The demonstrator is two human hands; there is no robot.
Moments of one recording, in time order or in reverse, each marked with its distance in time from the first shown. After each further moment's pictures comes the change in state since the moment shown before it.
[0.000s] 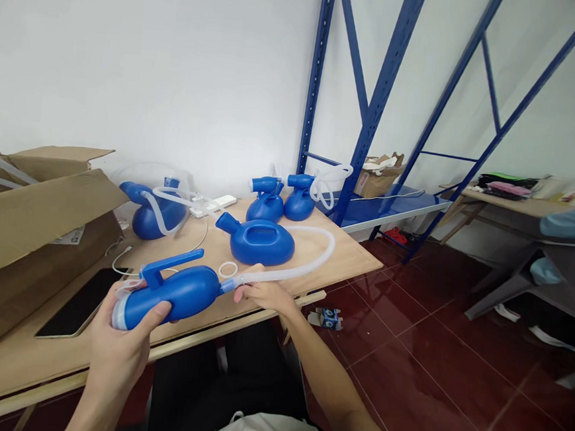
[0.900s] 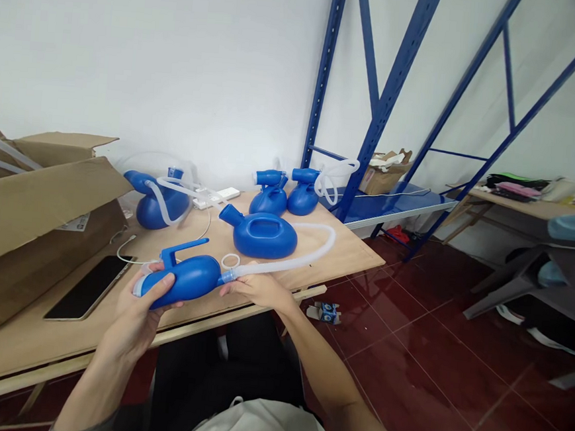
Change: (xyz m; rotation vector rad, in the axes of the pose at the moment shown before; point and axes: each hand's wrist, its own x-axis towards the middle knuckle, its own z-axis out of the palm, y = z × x) left_hand 0.010 0.026 0.022 -0.211 0.022 -0.425; right_hand 0.002 -0.005 0.011 -0.207 -0.135 0.031
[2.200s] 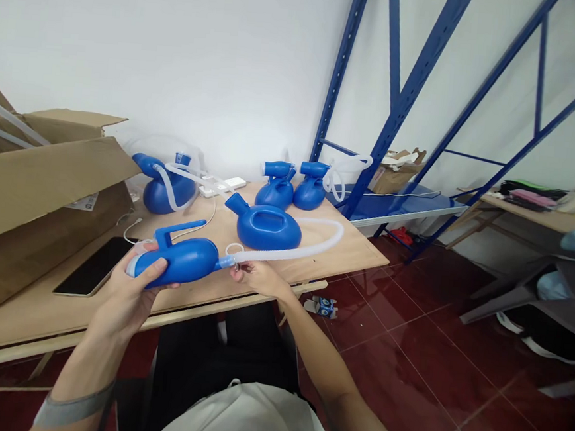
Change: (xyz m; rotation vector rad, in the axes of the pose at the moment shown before) left_hand 0.010 0.001 -0.021 -0.009 -0.052 0.120; right_hand 0.009 0.025 0.018 0.430 0.097 -0.026
